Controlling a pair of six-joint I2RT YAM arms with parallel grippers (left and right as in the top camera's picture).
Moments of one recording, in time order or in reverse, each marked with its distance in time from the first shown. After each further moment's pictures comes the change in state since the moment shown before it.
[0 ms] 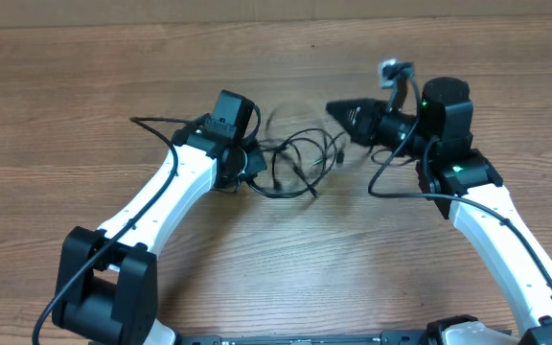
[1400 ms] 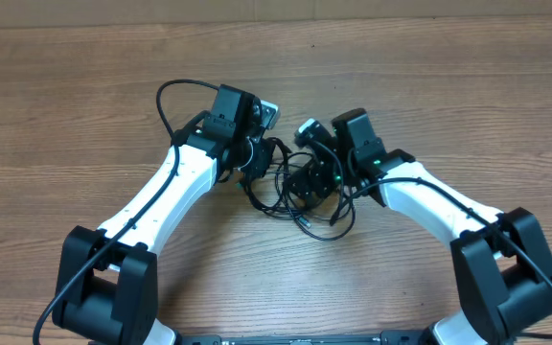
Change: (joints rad) left arm 0.000 0.001 0.000 0.158 0.110 0.744; right arm 0.246 0.364 0.014 -0.259 0.220 -0.842
